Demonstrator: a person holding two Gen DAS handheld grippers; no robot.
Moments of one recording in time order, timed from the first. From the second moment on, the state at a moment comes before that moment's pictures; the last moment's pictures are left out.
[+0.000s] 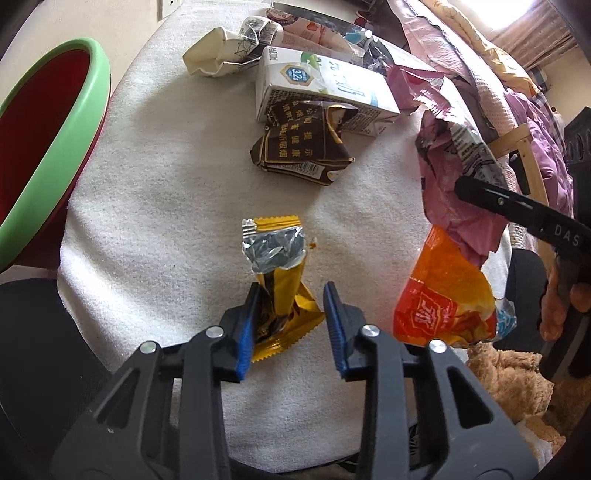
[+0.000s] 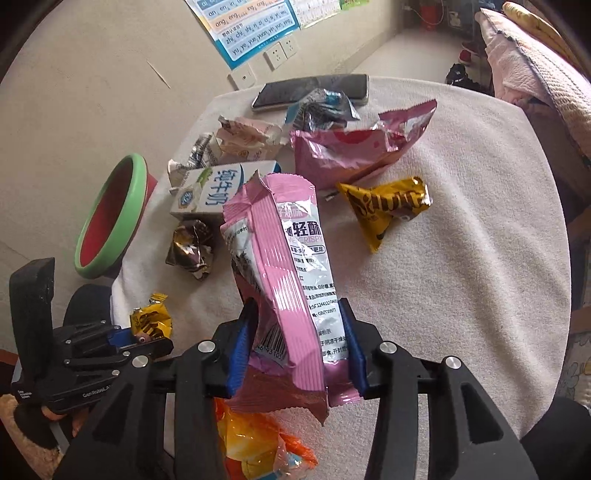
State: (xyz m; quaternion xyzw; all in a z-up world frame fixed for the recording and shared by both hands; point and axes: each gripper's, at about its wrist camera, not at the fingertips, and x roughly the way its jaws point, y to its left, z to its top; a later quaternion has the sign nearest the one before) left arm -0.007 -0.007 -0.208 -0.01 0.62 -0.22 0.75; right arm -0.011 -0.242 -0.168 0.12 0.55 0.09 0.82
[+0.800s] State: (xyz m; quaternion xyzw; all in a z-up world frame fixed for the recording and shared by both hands) left arm -0.001 0.030 -0.165 -0.05 0.54 -0.16 0.82; right arm -0.010 -0.193 -0.132 0.11 0.50 0.13 0.85
